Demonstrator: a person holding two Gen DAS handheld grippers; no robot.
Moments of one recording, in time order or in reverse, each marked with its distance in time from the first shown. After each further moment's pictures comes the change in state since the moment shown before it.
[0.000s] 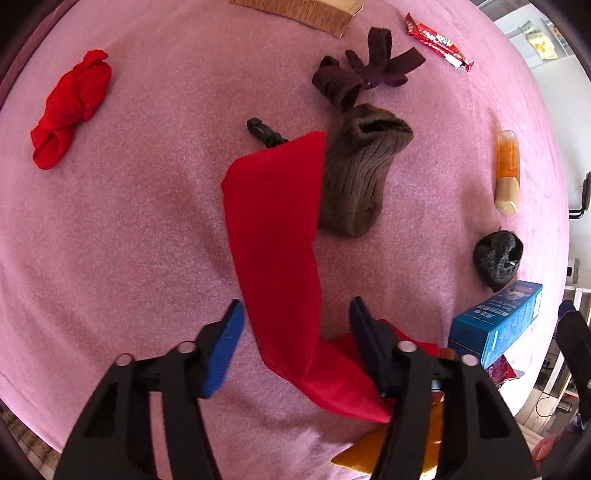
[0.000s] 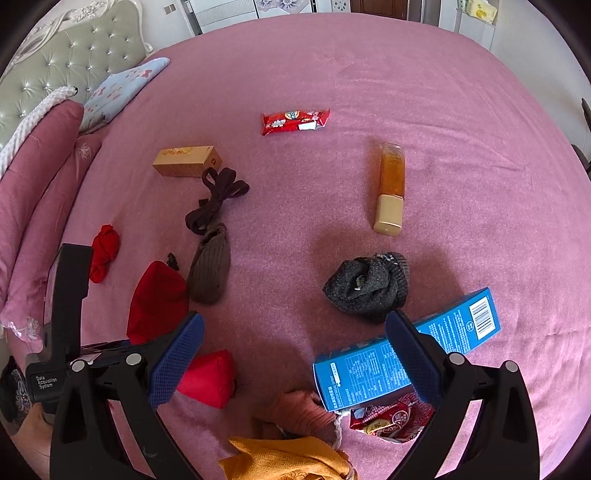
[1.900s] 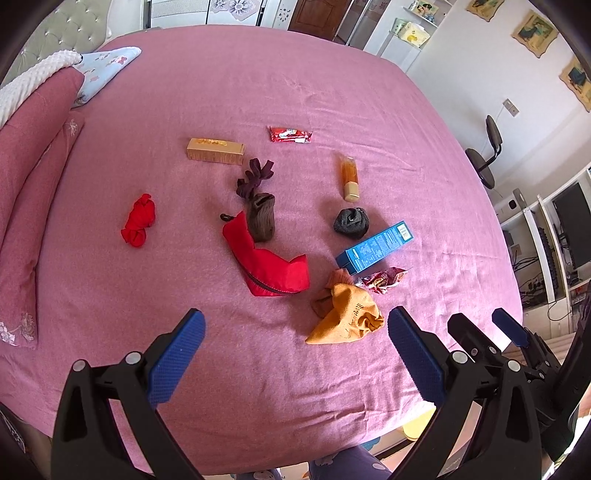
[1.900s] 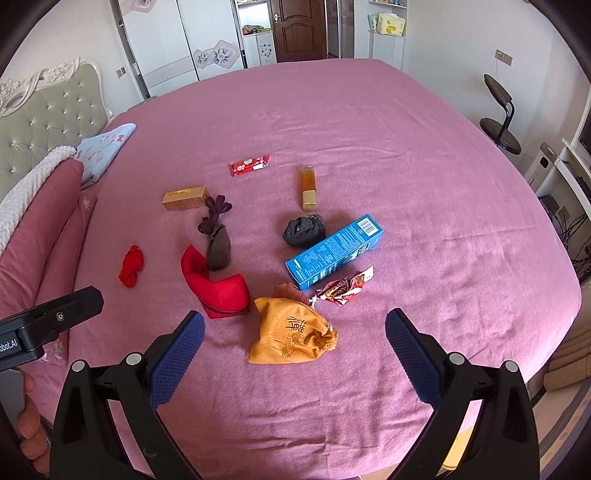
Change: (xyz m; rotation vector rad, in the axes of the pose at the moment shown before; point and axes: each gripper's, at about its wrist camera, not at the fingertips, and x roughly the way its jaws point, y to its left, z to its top) left arm -0.254 -0.016 -0.156 0.375 -0.340 -0.104; right arm -0.206 0.038 -0.134 0.226 -0.196 -0.173
